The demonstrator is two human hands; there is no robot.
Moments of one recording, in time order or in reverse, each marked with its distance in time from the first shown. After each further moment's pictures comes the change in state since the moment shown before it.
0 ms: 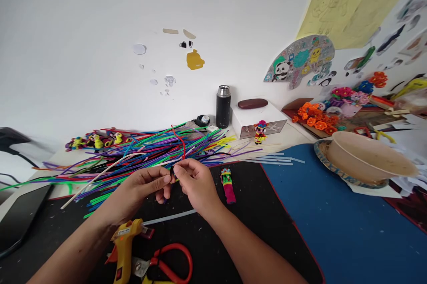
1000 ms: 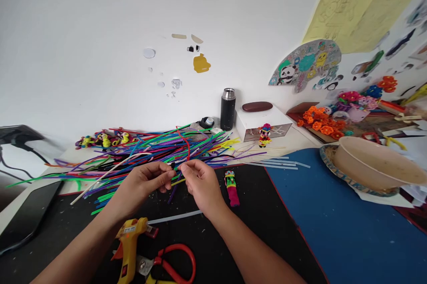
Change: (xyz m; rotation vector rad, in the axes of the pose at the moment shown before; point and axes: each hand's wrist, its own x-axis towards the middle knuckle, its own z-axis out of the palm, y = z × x) left_hand 0.001 0.006 -0.002 0.172 0.180 0.101; right_hand 0.000 0.003 -0.002 -0.045 0.021 0.001
